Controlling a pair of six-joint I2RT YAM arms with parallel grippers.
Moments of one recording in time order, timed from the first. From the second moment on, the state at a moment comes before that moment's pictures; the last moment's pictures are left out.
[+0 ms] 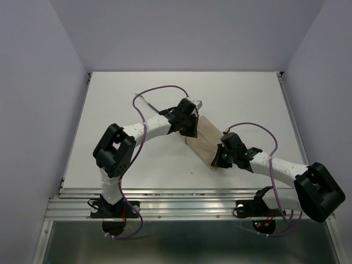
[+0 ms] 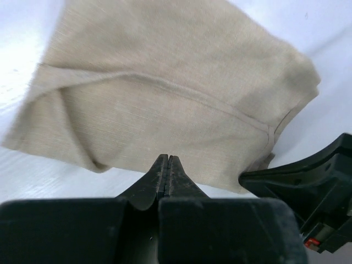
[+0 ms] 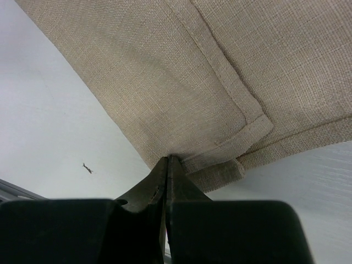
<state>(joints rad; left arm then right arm) -0.78 1.89 1.34 -0.37 0.18 -0.47 0.61 1.24 0.50 -0.22 -0.04 0.76</state>
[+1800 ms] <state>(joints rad) -0.64 2.01 1.38 -0.33 0.14 -0.49 0.66 1.10 0.41 -0.25 -0.12 0.82</state>
